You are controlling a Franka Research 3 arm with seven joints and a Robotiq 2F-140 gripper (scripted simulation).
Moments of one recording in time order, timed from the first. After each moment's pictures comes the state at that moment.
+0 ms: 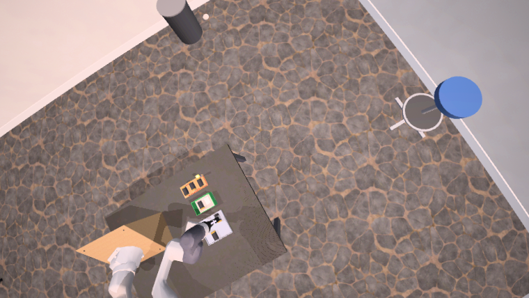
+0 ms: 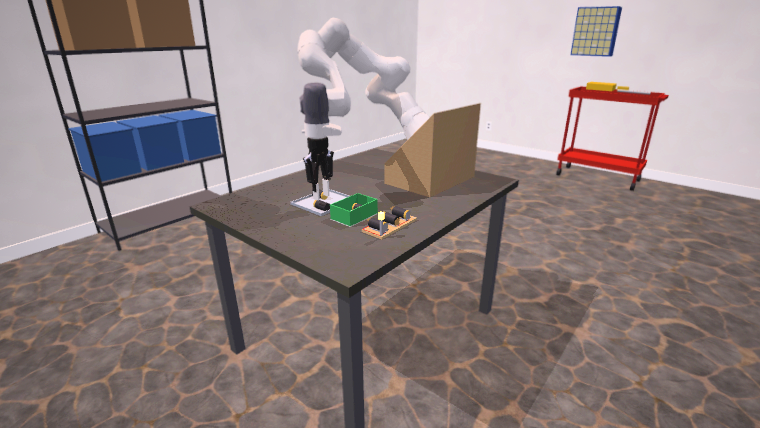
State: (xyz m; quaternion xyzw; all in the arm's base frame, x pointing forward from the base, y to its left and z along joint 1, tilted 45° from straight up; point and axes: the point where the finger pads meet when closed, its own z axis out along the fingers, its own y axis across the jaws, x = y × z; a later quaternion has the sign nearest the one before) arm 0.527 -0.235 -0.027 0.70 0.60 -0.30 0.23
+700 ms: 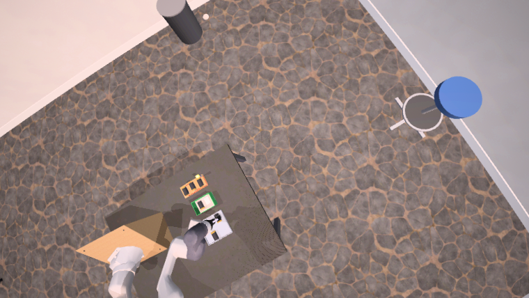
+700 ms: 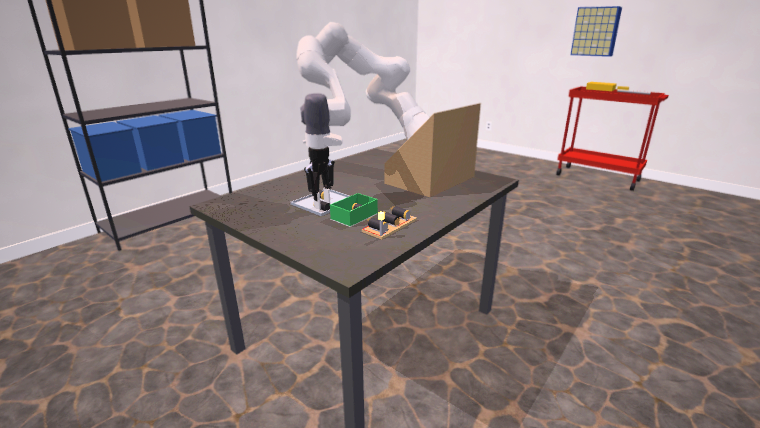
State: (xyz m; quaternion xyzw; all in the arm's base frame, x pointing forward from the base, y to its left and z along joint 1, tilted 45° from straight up) arm 0.520 -0.259 -0.053 0.70 0.60 -0.30 0.23
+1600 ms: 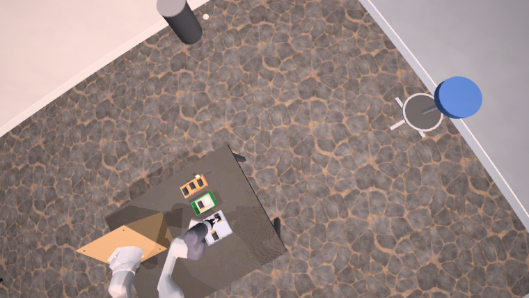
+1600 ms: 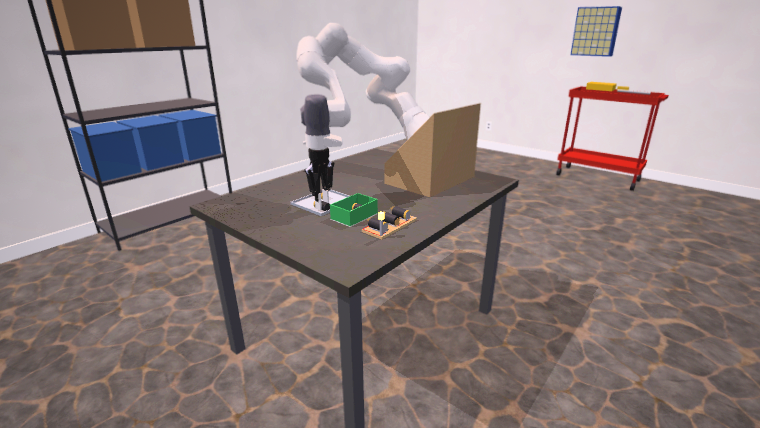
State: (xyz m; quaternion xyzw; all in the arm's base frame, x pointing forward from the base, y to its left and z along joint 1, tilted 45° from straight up) arm 0.520 -0.262 -0.056 0.70 0.60 -0.30 0.23
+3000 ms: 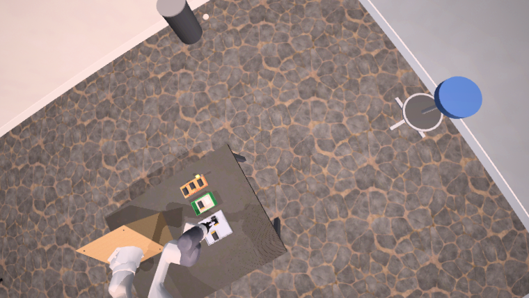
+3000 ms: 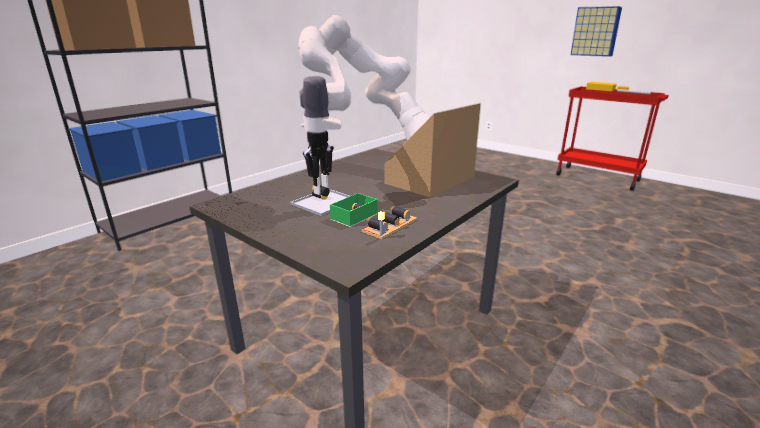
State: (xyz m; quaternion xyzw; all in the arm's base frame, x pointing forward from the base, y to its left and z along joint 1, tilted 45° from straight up) arm 0.527 -0.221 -0.010 0.71 0.60 -0.30 0.23
